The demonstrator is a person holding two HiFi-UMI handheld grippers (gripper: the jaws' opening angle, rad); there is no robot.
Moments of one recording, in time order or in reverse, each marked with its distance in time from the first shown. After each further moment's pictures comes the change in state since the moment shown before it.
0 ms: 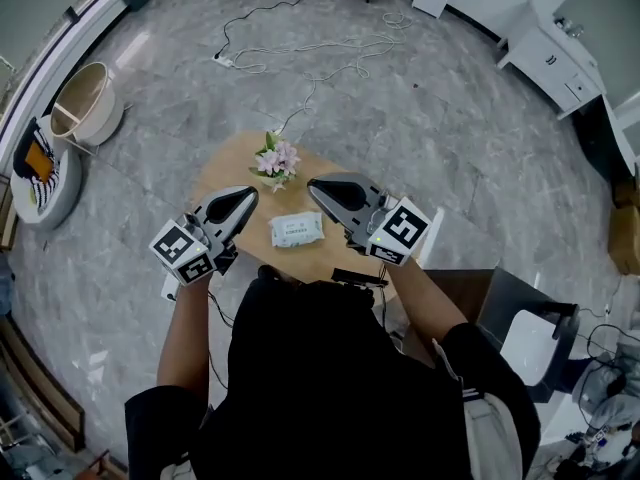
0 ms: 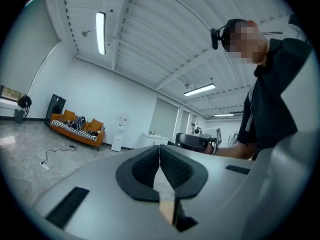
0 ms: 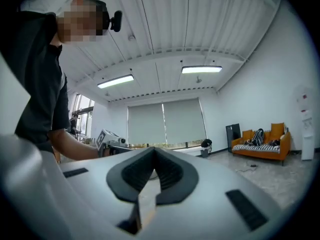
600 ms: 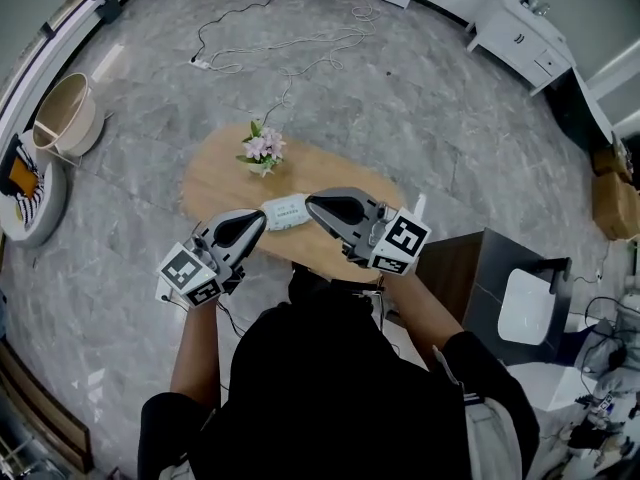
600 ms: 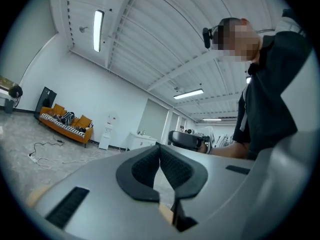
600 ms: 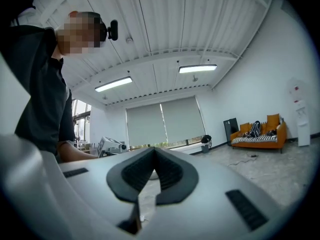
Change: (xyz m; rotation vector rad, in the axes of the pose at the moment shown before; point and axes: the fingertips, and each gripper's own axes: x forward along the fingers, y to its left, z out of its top) left arm -0.065 -0.098 -0.030 -0.042 -0.021 -0.120; right arm -0.029 0.112 -0.006 0.074 -0.002 -0.029
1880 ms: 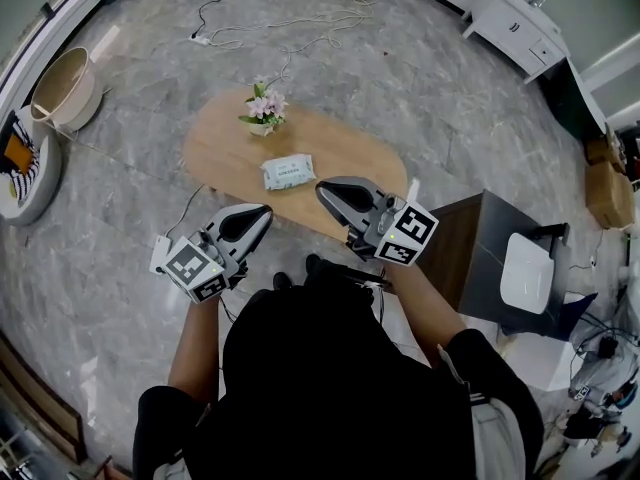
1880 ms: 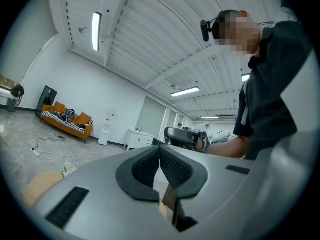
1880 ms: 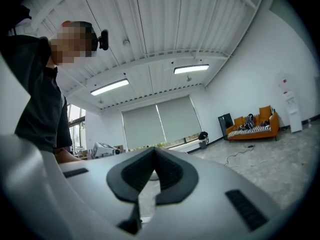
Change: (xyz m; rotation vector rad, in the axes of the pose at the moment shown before) left arm -0.080 -0.087 -0.051 0.006 0.033 -0.009; right arm -0.027 0.101 -0.035 0.084 -0.014 -0.064
